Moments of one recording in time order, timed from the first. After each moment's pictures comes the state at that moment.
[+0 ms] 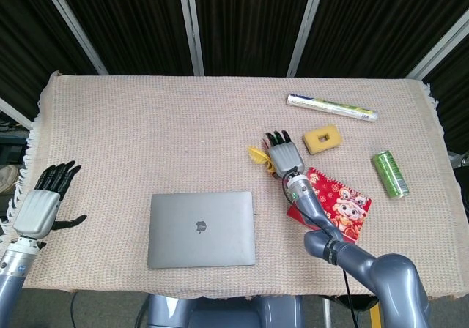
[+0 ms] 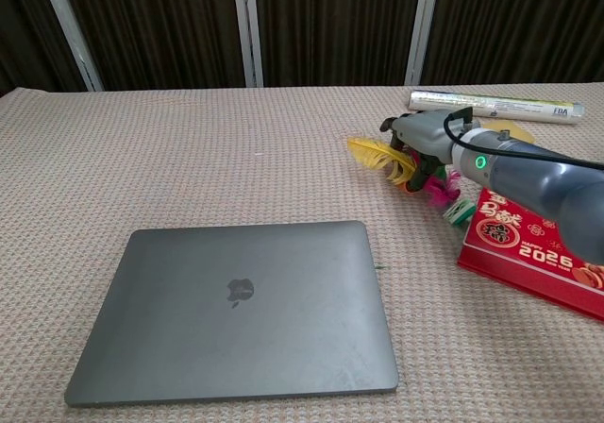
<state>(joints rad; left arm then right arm) -0.26 -1.31 -0.03 -1.30 1.55 1.38 -0.17 0.92 -1.91 0.30 -0.73 -1.13 0.74 -0.30</state>
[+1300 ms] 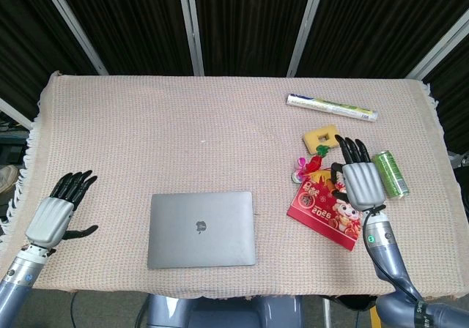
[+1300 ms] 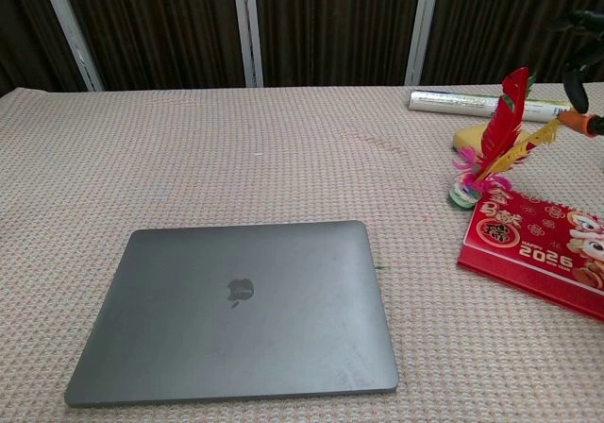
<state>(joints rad) -0.26 -1.30 0.02 -1.35 1.63 1.41 -0.16 0.47 -1.32 0.19 -1.64 -1.24 1.29 -0.30</state>
